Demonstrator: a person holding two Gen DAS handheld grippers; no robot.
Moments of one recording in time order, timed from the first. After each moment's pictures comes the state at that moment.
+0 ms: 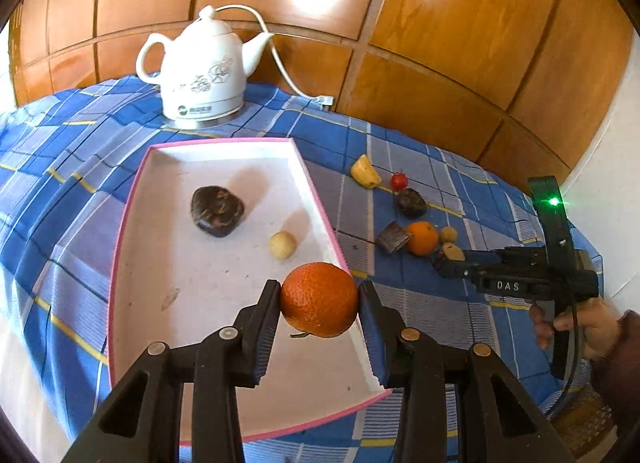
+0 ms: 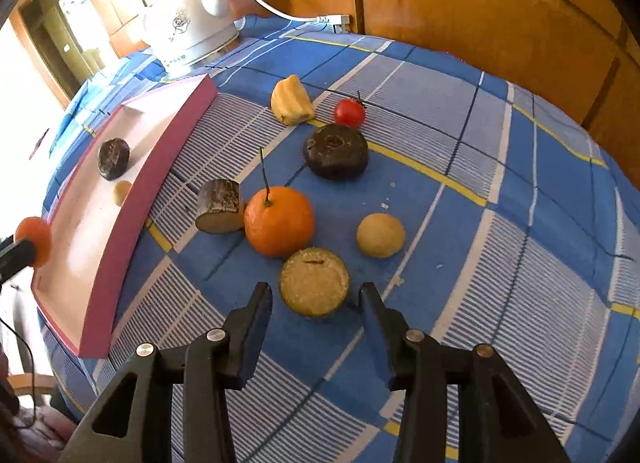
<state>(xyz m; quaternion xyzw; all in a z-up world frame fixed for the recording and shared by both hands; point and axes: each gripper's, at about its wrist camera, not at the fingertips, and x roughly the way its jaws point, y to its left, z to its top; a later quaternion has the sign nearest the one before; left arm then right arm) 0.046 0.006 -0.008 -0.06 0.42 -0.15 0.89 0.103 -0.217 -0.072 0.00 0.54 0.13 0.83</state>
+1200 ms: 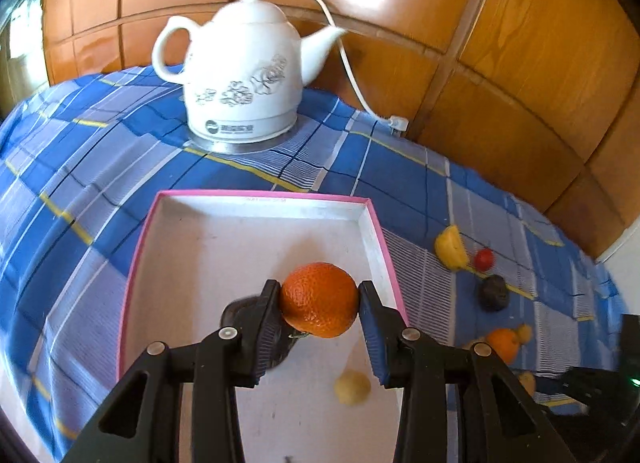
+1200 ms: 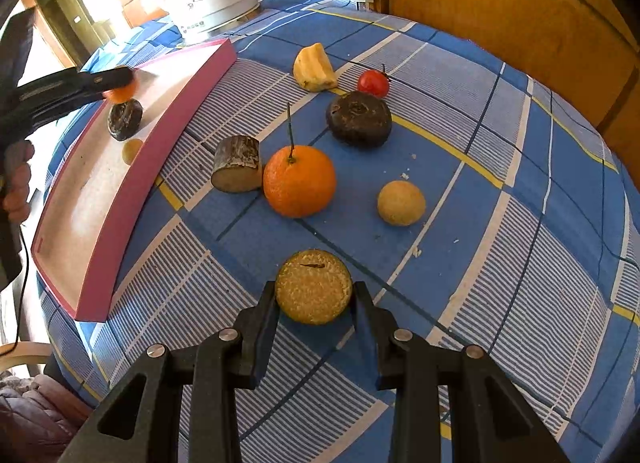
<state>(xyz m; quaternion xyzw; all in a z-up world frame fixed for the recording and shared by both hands) 0.181 0.020 -0.027 -0.07 0.44 -0.07 0.89 0.092 -0.208 -0.076 -0.04 0.57 0.15 0.81</state>
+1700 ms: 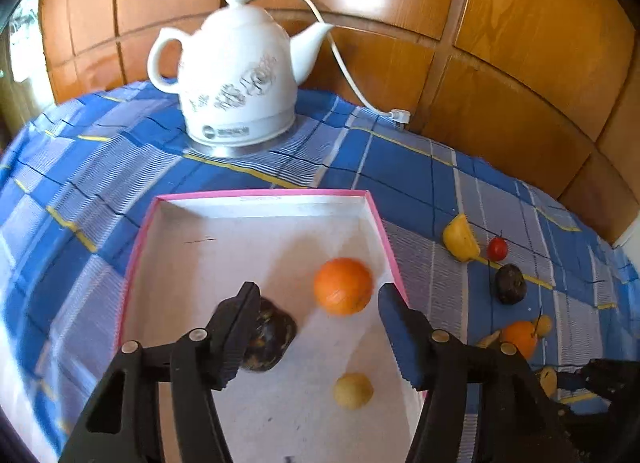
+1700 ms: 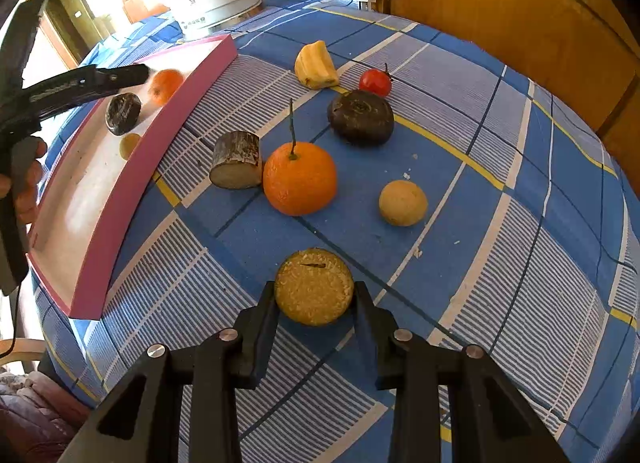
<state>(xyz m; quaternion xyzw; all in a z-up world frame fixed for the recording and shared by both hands) 0.169 0.005 -0.027 -0.04 0.43 -0.05 0.90 0.092 -0.206 -0.077 -0.05 0.57 0.15 0.81</state>
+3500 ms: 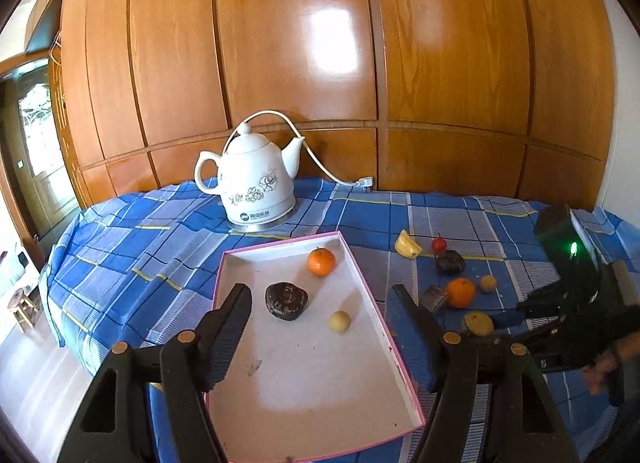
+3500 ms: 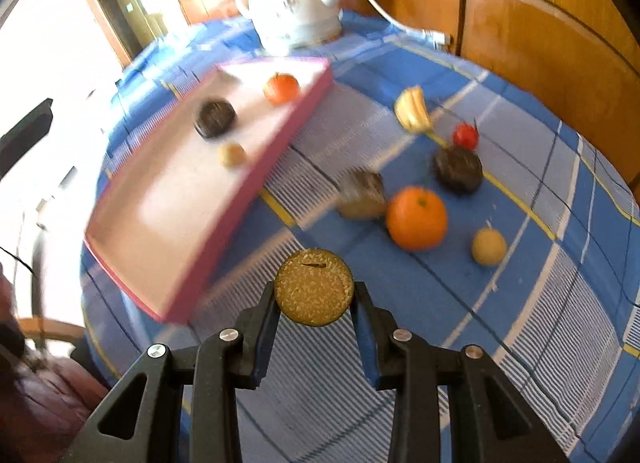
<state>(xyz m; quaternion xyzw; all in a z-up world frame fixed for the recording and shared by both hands) 0.008 -0.005 0.052 0.06 0.28 -0.05 0.96 0.077 -0.158 -0.033 -0.03 0.52 0.25 0.81</state>
